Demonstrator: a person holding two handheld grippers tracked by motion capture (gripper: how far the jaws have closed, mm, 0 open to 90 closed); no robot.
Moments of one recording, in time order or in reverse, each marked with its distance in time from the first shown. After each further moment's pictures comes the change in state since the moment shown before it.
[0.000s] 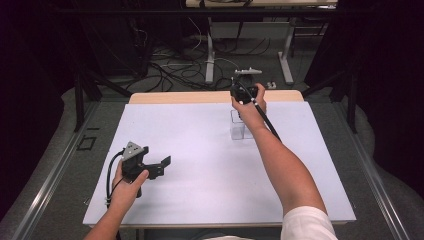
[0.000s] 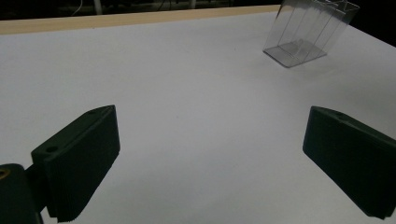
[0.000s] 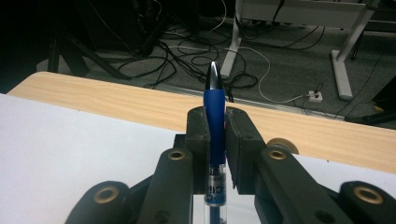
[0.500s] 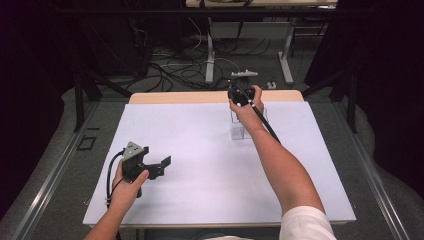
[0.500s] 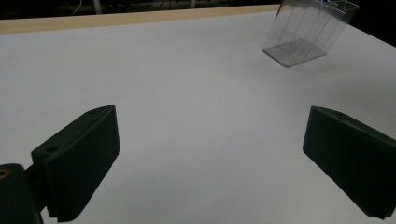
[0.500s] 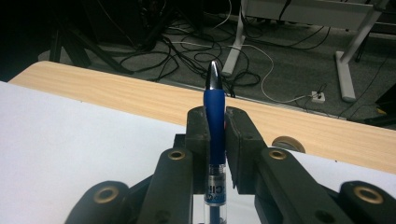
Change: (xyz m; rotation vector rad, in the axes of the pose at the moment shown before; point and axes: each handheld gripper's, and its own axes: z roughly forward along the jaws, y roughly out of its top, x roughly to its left) left arm 0.000 0.000 0.000 0.002 -0.002 0.000; right arm 0.007 -0.006 0.005 0.014 0.011 -0.034
